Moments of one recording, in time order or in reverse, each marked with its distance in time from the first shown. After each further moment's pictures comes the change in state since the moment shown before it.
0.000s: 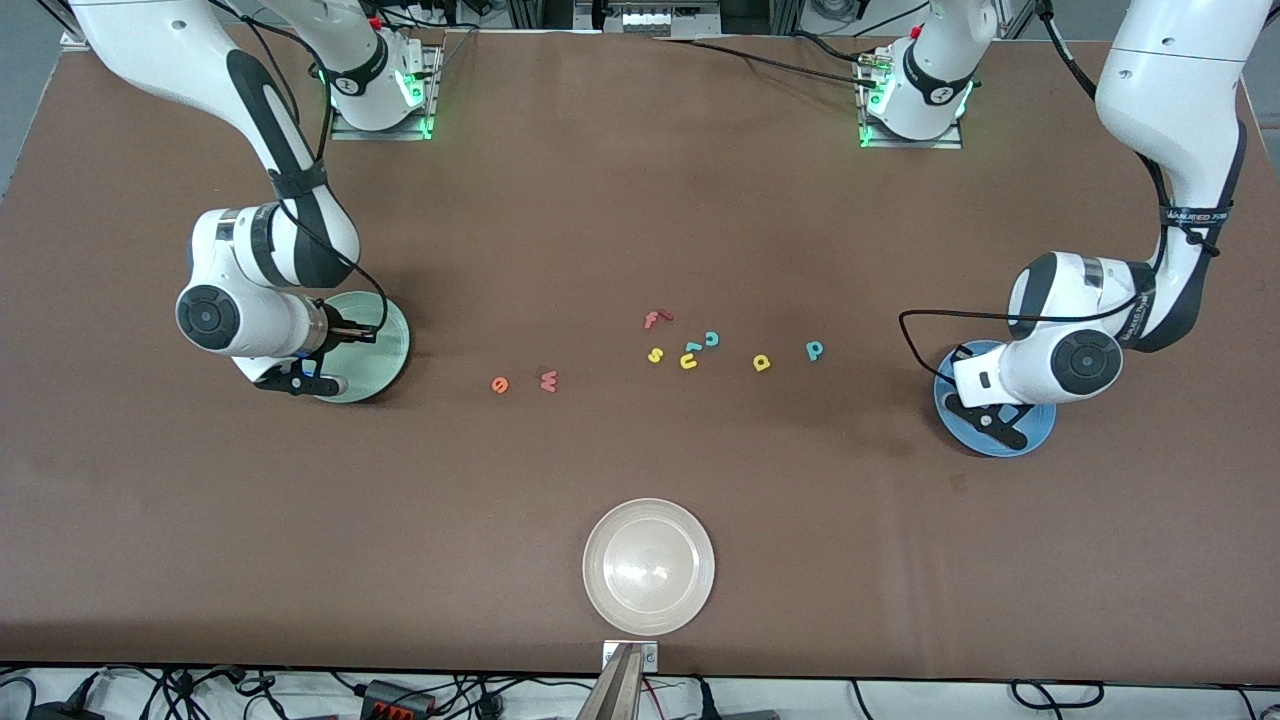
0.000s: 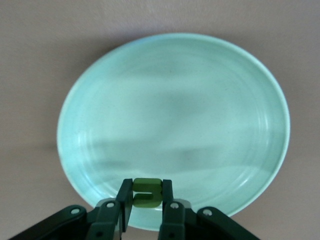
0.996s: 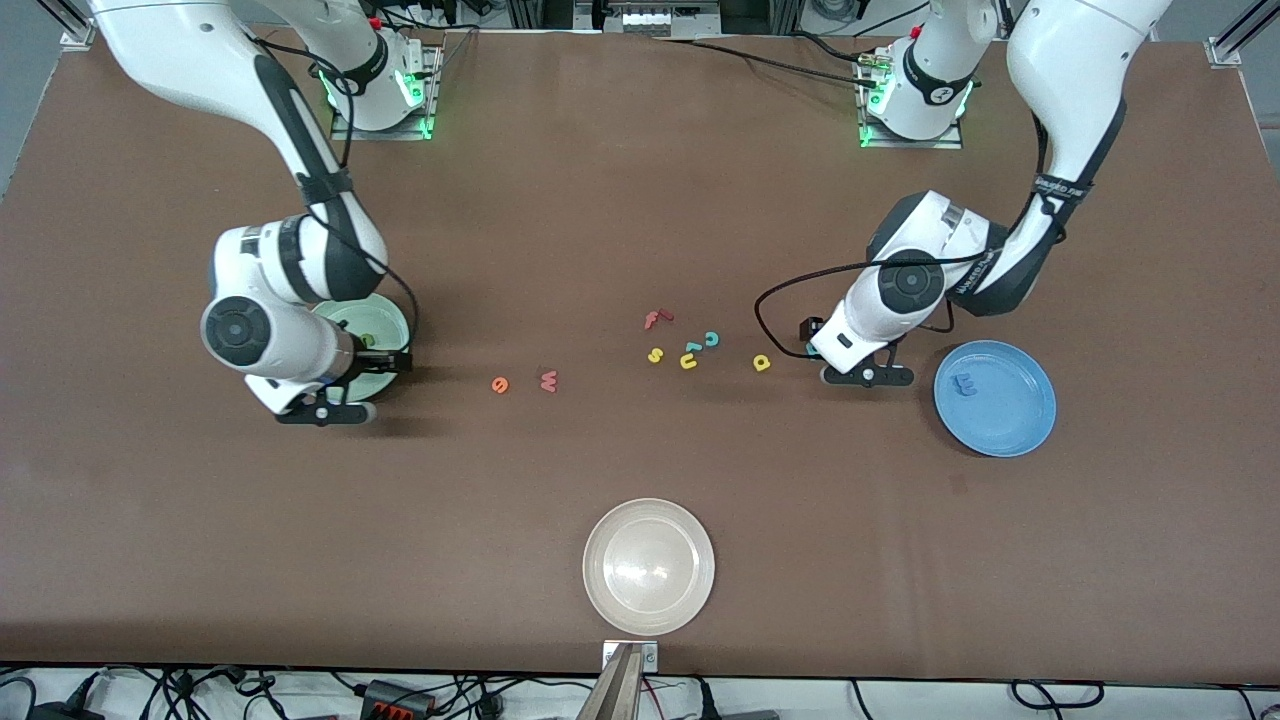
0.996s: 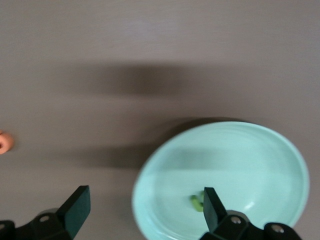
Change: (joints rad) left arm -0.019 -0.062 -0.329 -0.199 0.000 0.172 -0.947; right arm 0.090 0.061 0.025 0.184 -0.038 -0.002 -0.005
